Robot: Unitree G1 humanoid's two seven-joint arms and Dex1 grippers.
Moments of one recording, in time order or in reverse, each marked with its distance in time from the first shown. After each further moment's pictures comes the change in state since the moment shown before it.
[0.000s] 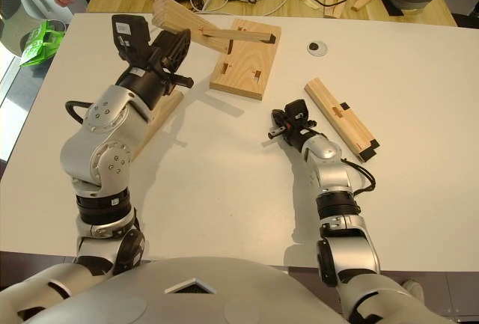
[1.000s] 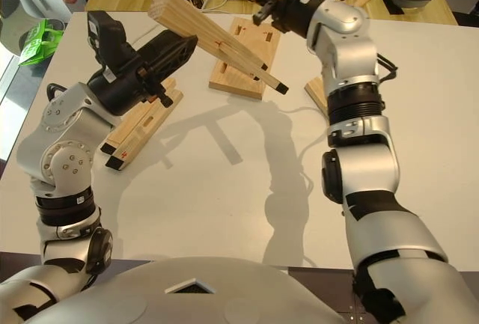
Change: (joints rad) left arm 0.023 0.218 0.074 -0.013 -0.297 -0.080 -0.448; right arm -0.694 -0.027 0.038 0.208 0.067 0.111 0.270
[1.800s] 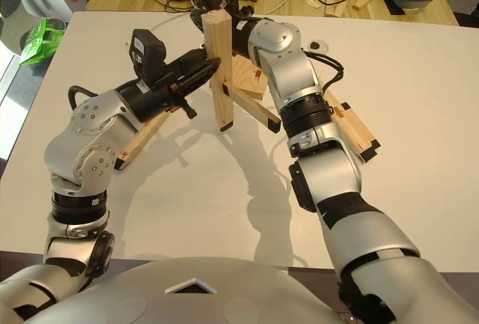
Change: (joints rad) left arm -0.004 0.006 -0.158 0.053 0.141 -0.047 0.048; right arm 0.029 0.152 0.121 -0.035 -0.115 0.027 -0.110
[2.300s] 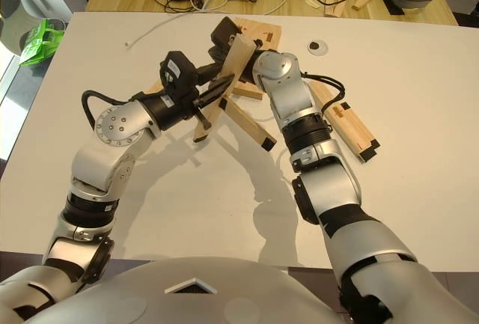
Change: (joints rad) left arm 0.035 0.020 -0.194 0.045 0.260 -0.170 0.029; right arm 0.138 -0.008 0.068 -0.048 -0.103 0.038 -0.048
